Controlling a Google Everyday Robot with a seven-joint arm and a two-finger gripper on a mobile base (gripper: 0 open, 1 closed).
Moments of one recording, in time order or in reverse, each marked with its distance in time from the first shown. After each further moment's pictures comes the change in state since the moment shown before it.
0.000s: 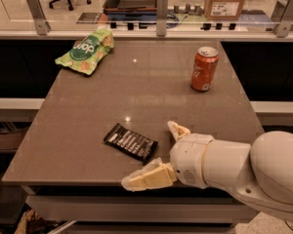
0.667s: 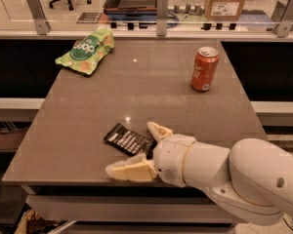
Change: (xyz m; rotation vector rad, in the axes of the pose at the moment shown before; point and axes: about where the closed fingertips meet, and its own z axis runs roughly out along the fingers) arm -0.015 0.011 0.032 -0.008 -0.105 0.019
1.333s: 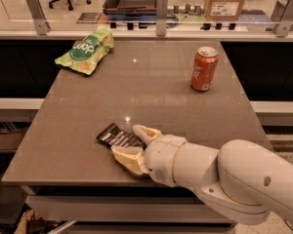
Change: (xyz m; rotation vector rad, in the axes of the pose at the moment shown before) arm -0.001 0.009 0.019 -0.016 -0.020 0.009
